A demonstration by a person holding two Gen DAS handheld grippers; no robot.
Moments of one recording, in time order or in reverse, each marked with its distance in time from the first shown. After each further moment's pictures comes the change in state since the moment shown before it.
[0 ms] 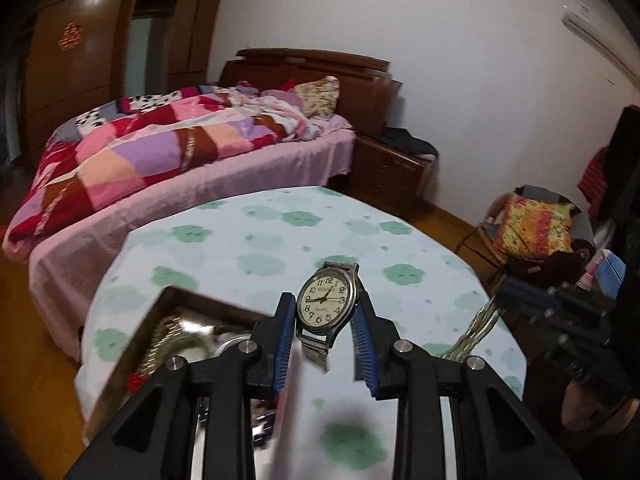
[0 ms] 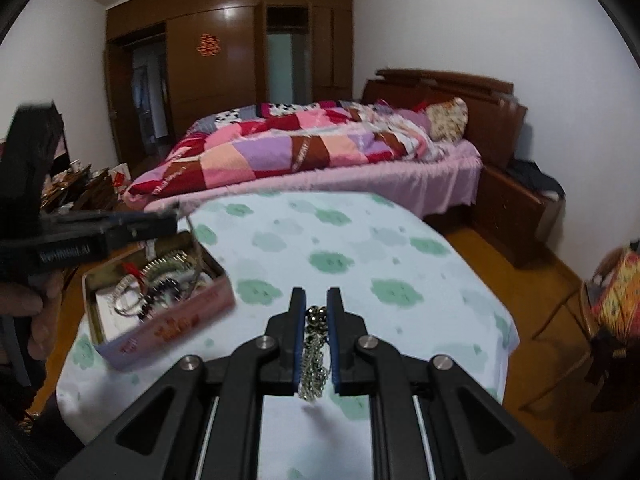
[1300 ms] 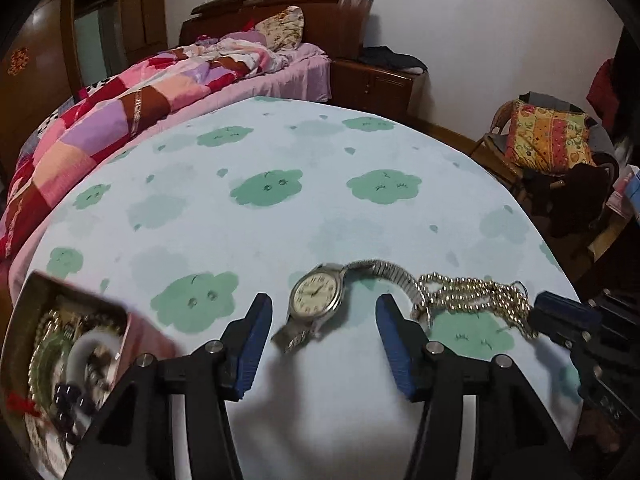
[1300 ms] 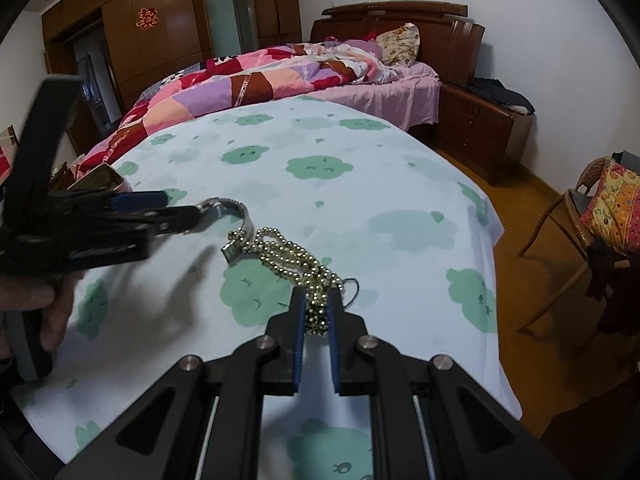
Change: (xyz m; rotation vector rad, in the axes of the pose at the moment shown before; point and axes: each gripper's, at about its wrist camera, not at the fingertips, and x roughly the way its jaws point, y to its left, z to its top) left arm 0.145 -0.082 -0.042 0.185 0.244 0.019; right arm 0.034 -0.077 -0.098 0.176 0.207 -0.095
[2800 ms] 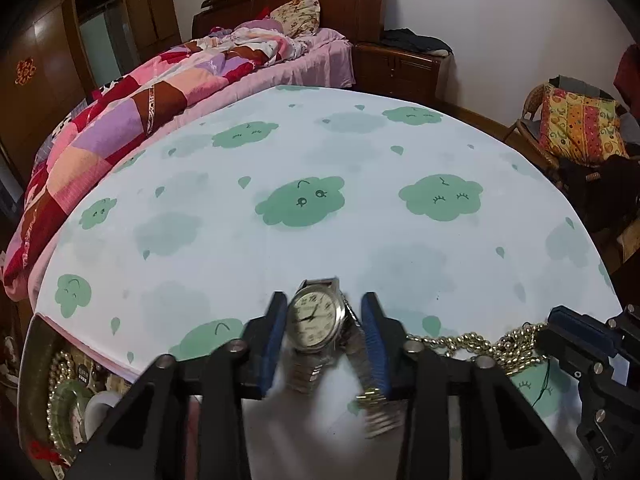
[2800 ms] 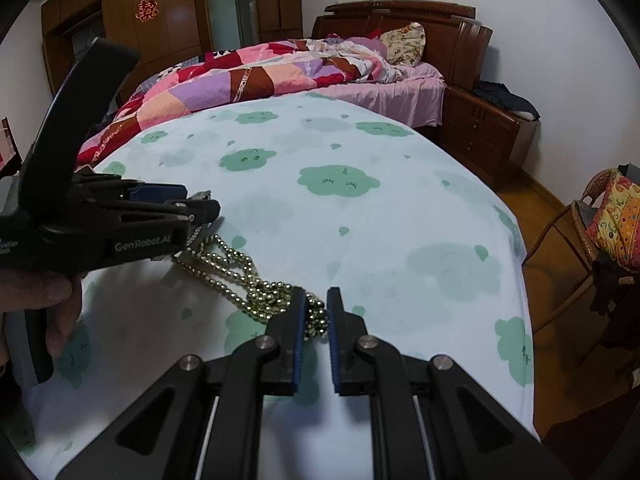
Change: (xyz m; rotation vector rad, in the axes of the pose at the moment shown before) left arm 0.031 0.013 0.024 0.019 0.058 0.115; right arm 0.036 0.020 0.023 -0.015 0.010 -0.021
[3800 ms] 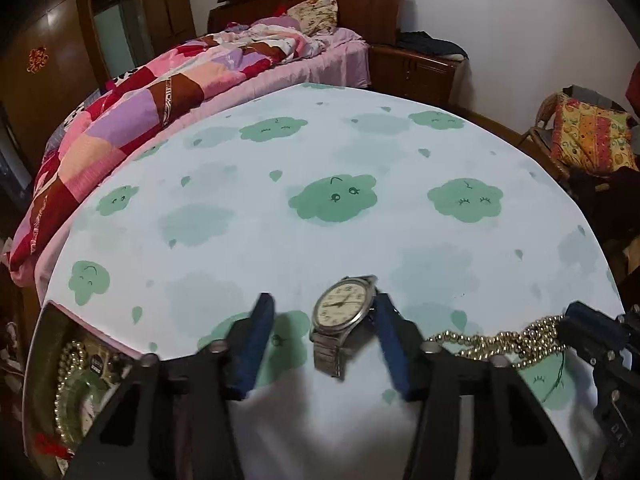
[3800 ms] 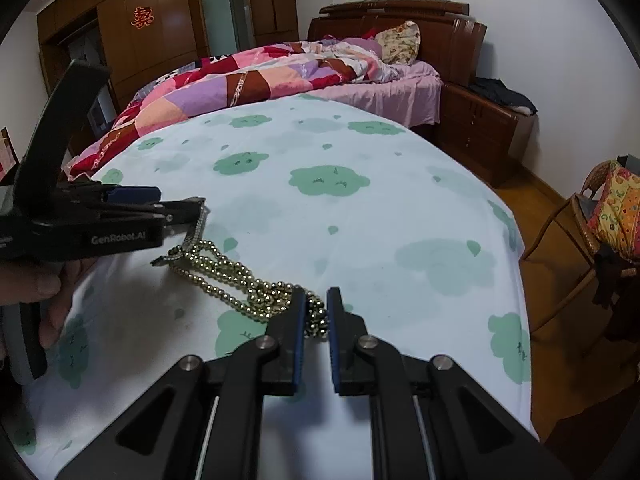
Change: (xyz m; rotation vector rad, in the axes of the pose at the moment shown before) left arm -0.007 0.019 -0.003 -0.045 0.005 0.021; right arm -0.002 -0.008 -0.001 0.021 -0.012 0.002
